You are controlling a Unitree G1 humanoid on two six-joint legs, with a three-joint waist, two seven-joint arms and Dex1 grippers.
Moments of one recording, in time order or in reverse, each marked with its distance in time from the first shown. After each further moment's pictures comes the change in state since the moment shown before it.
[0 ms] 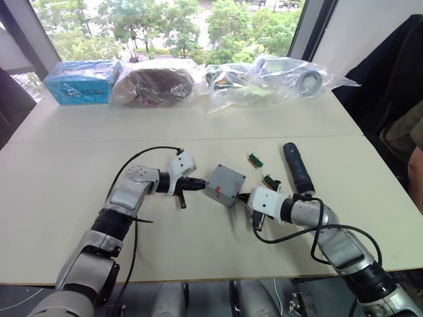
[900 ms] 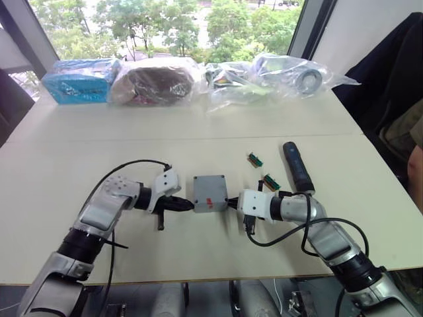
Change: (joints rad) left arm 0.164 0.188 0.010 -0.262 -0.047 0.091 -0.106; right arm -0.074 0.054 0.041 0.058 -0.018 -0.079 0.133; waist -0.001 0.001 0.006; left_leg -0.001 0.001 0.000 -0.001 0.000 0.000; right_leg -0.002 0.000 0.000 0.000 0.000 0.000
